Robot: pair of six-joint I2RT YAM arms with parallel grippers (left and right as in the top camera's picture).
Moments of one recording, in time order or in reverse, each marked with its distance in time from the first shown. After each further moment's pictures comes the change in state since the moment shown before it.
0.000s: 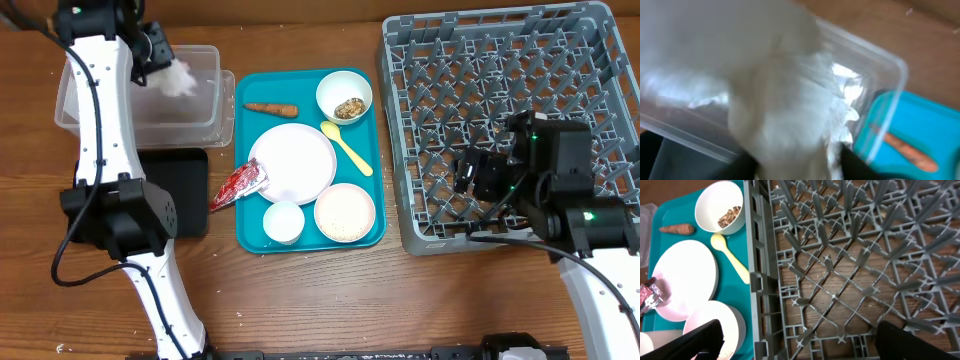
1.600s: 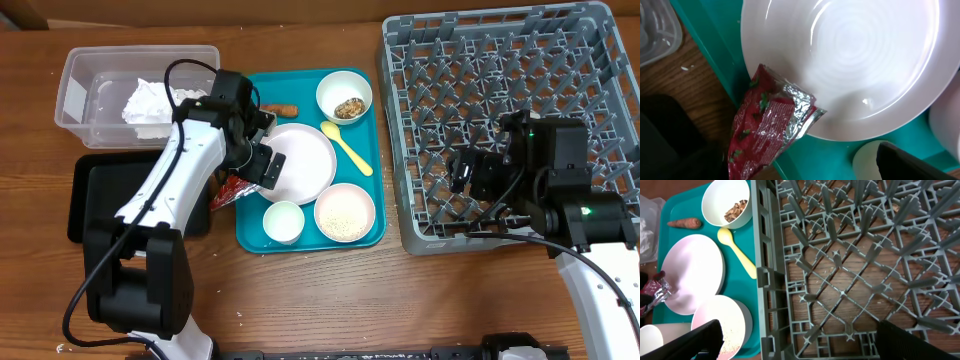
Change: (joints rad) left arm -0.312 -0.463 -1.105 0.357 0.151 0.473; right arm 0.000 0.020 0.002 -0.008 -0.045 0.001
